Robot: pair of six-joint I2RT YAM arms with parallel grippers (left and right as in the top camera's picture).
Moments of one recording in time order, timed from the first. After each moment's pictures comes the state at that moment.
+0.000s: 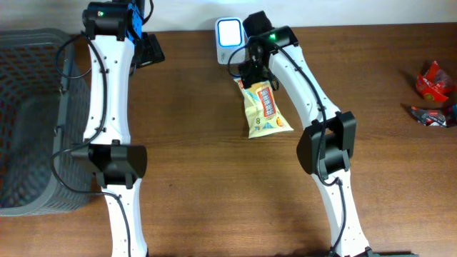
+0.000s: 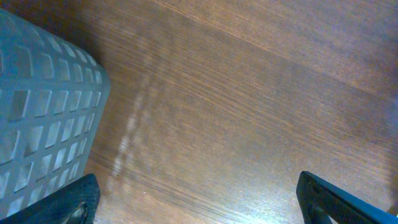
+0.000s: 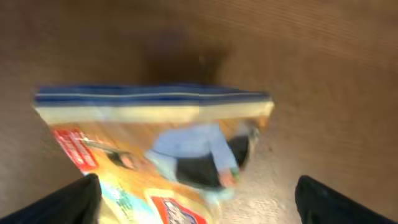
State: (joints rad) left arm -0.09 2.37 2.74 -1.63 -0.26 -0.45; right arm 0.35 2.54 2.51 -1.30 0.17 0.10
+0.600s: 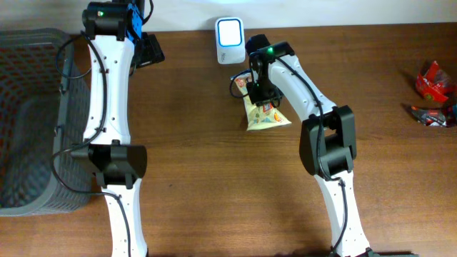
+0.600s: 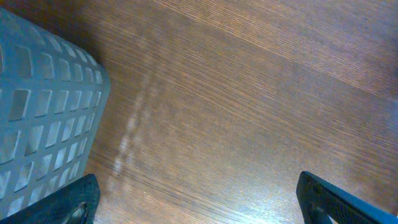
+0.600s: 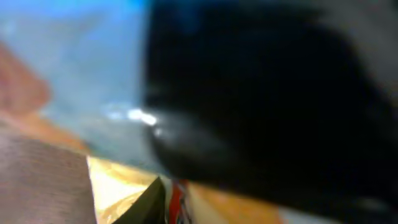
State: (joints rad) left arm -0.09 2.37 2.74 -1.63 -0.26 -0.45; right arm 0.34 2.51 2.25 -1.22 0.03 0.11
